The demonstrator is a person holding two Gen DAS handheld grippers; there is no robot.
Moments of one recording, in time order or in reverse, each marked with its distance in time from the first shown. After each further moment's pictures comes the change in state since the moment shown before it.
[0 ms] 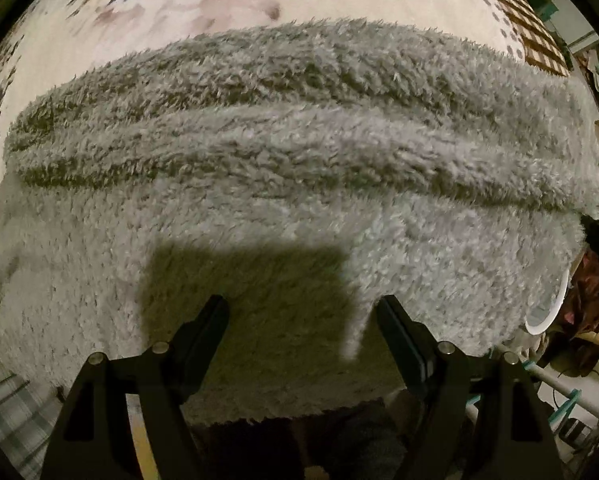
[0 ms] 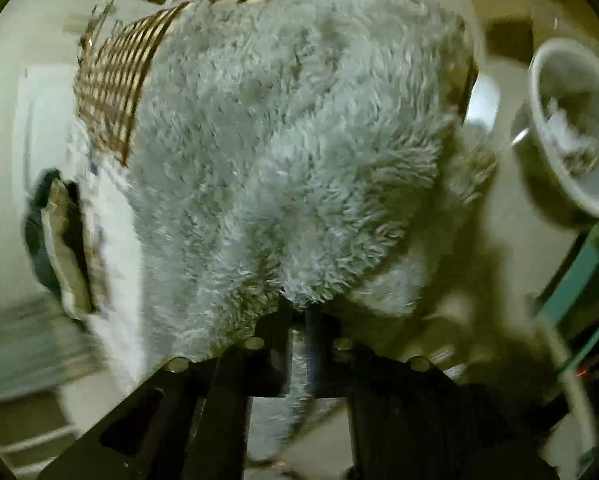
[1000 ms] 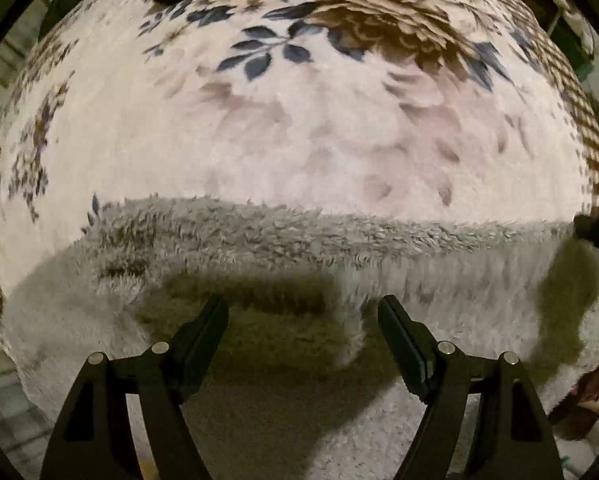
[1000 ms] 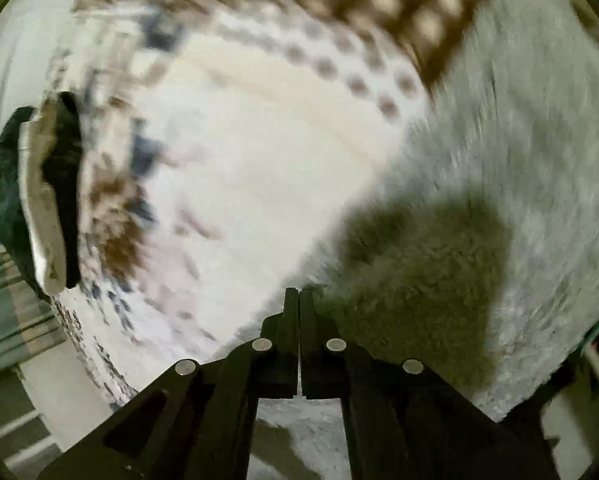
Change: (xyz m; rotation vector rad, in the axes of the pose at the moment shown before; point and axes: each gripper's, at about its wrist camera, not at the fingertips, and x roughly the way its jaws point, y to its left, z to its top) left arm -0.011 0.126 0.016 -0.144 -0.142 0.065; right arm 0.104 0.256 -0.036 -0.104 0.114 -0.098
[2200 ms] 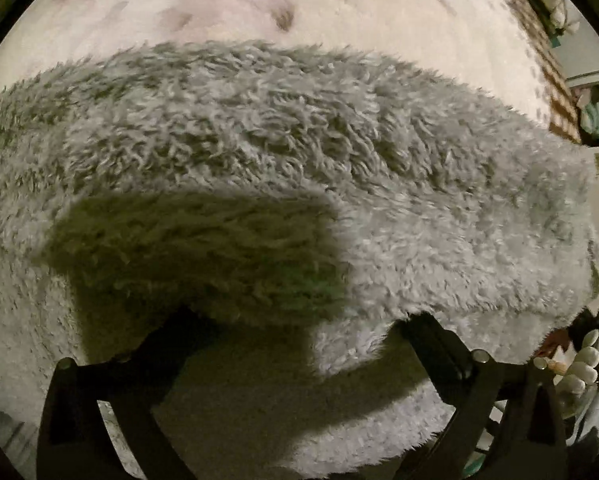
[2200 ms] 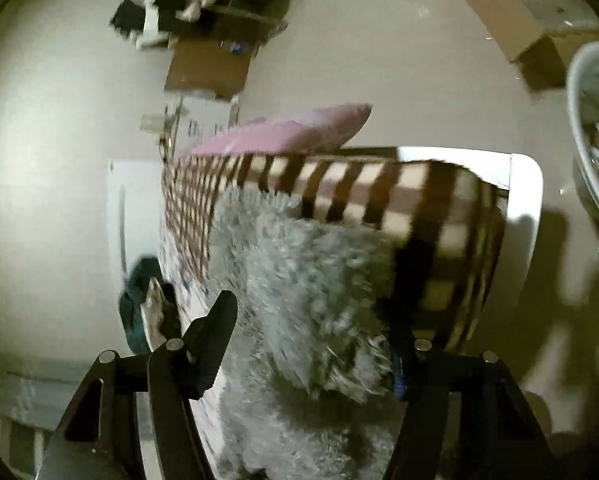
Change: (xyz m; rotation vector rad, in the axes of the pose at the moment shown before) left arm 0.057 -0.083 -0.013 0.066 0.226 -0.214; right arm -0.078 -0.318 0.063 0.201 -0.355 0.544
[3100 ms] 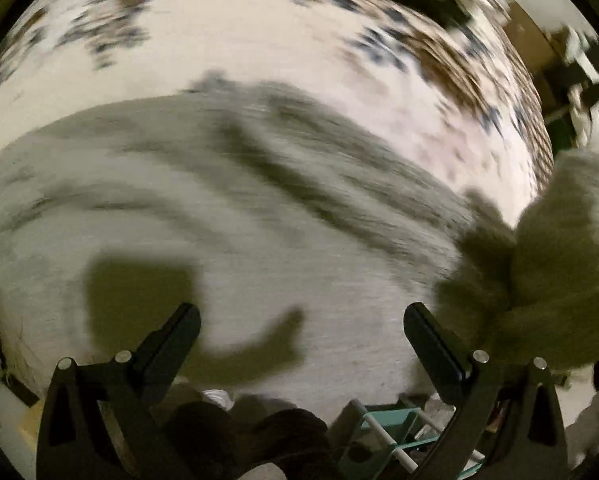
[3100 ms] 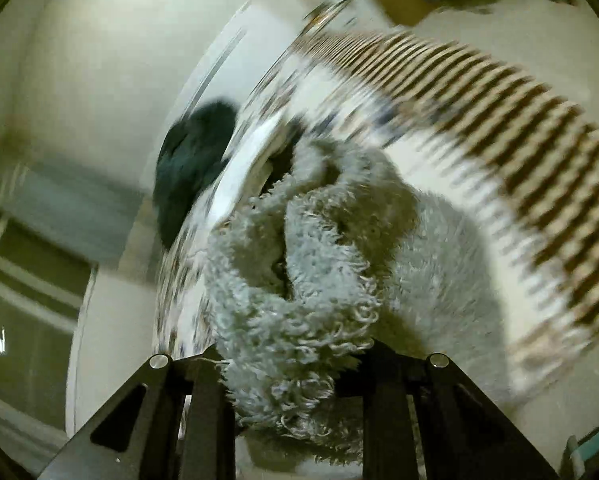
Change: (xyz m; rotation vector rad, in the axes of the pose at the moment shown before) left arm -0.127 0.130 -0.068 -0.335 -0.235 -0.058; right arm 0.022 0.263 -0.249 -0.655 0.296 0.096
